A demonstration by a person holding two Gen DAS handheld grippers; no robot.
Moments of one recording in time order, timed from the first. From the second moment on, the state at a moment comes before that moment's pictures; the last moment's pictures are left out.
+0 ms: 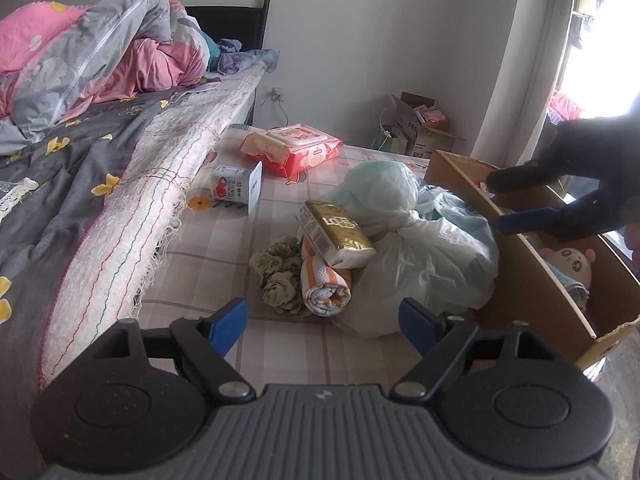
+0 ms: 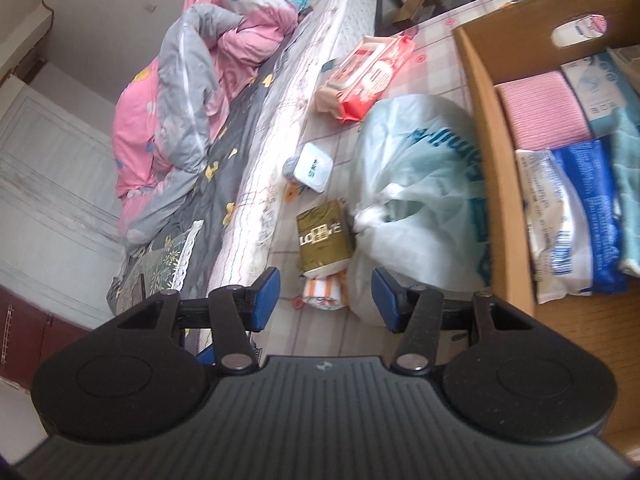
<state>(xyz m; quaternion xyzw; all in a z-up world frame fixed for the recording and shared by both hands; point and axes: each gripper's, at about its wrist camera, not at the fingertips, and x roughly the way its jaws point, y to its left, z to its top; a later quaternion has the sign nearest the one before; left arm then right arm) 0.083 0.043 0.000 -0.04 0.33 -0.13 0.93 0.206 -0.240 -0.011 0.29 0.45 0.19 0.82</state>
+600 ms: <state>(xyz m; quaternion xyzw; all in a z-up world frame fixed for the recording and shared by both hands) 0.103 0.058 -0.012 -0.05 0.33 -0.14 0.93 0.229 -0.187 -0.012 0.25 0.45 0.21 0.83</state>
